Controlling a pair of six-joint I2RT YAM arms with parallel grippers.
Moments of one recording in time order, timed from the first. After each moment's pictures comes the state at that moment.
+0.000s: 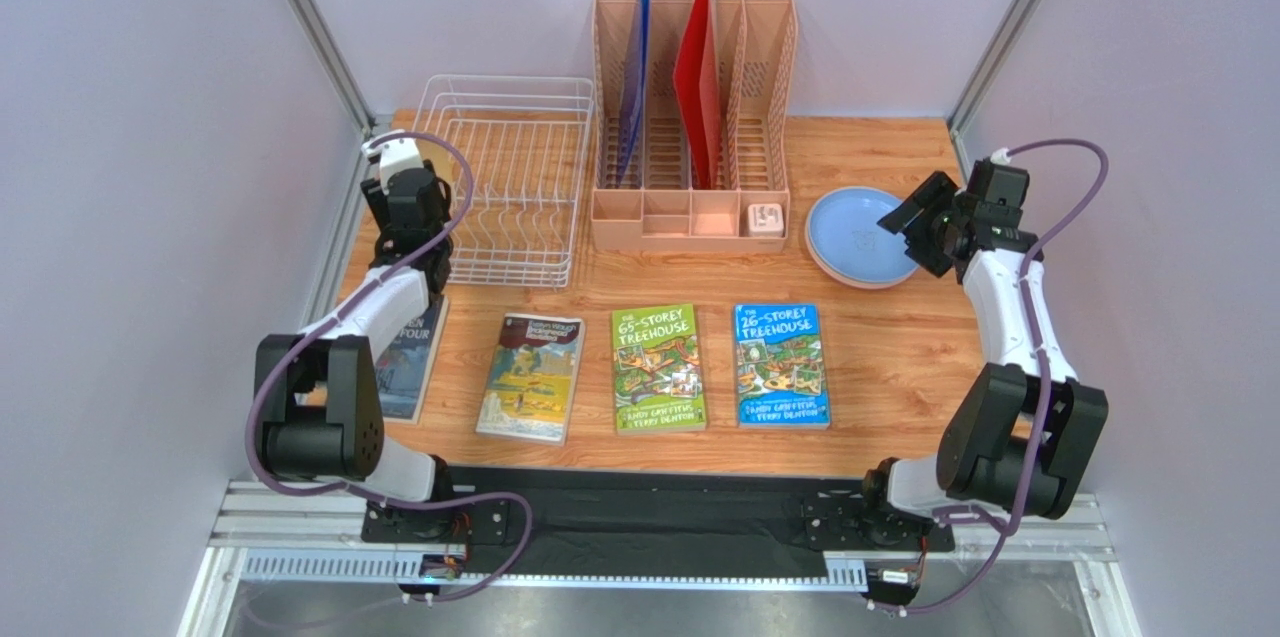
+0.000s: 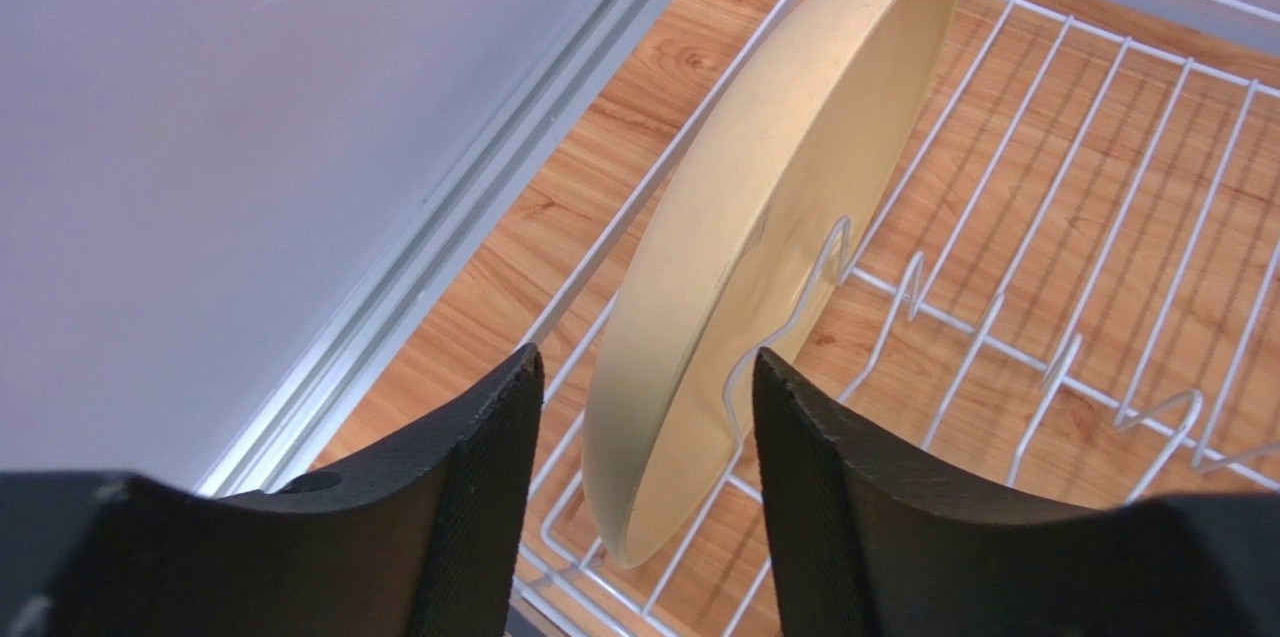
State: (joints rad) left arm -0.02 1.47 0.85 0.31 -0.55 -0.10; right arm -0.28 1.40 1.09 -0.45 -0.21 0.56
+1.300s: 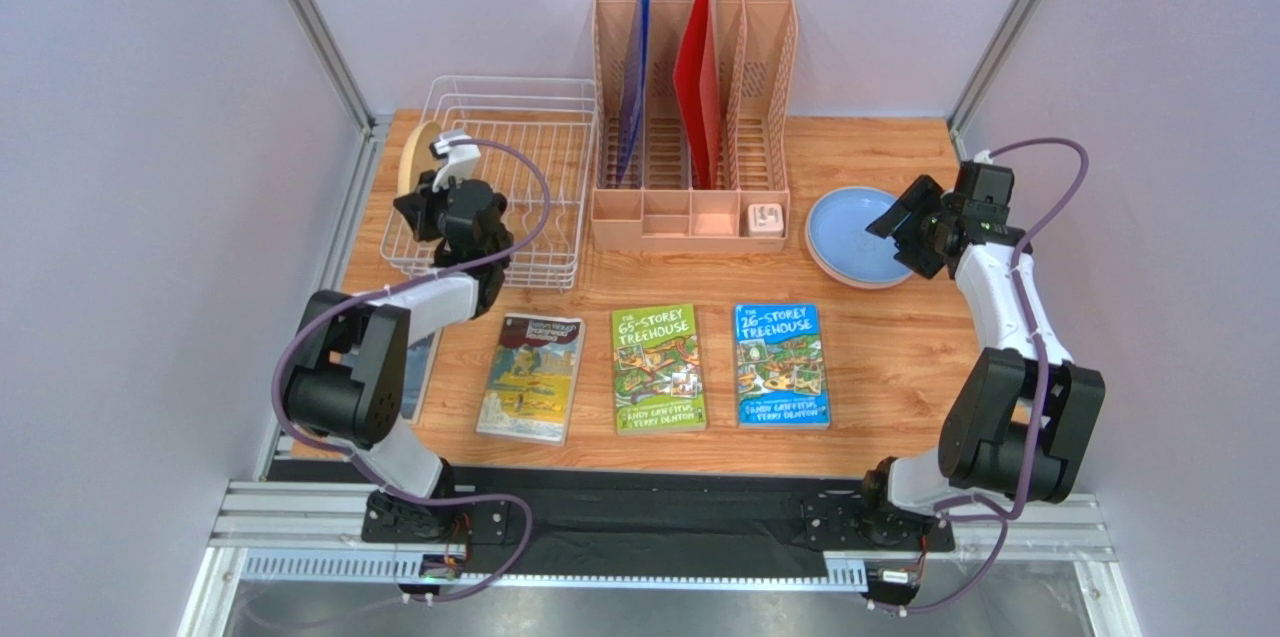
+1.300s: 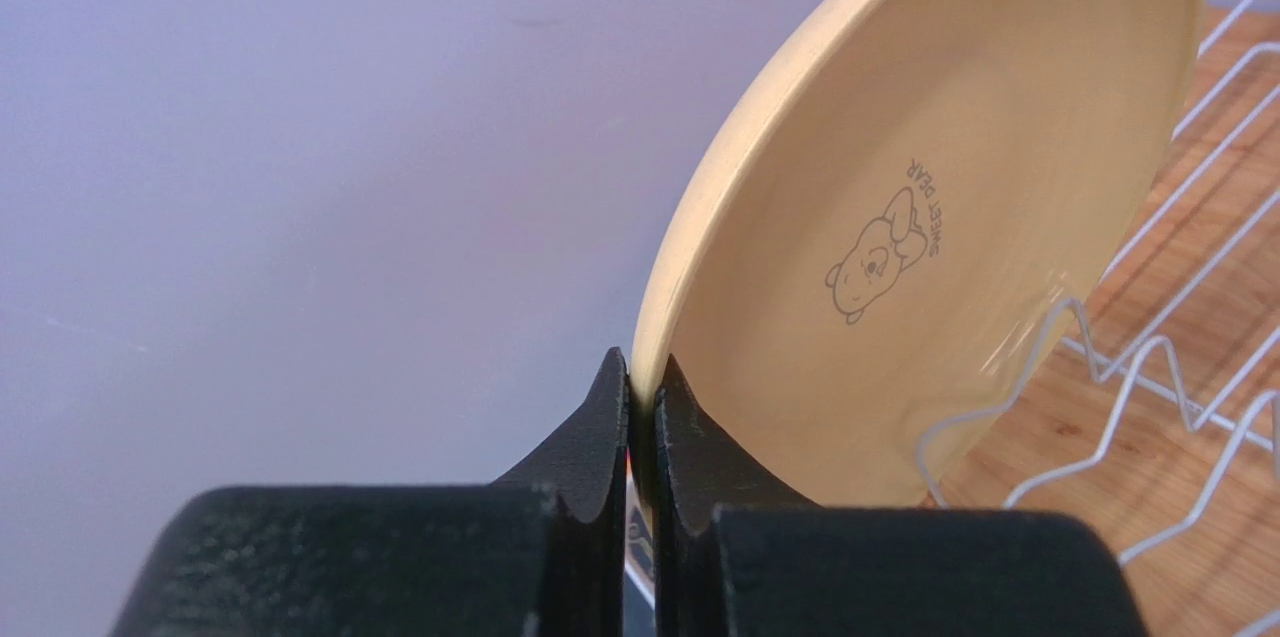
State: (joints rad) left arm -0.26 1.61 0.81 0.82 -1.14 0.47; right arm -0.25 1.45 1.09 -0.45 -0.22 0.54
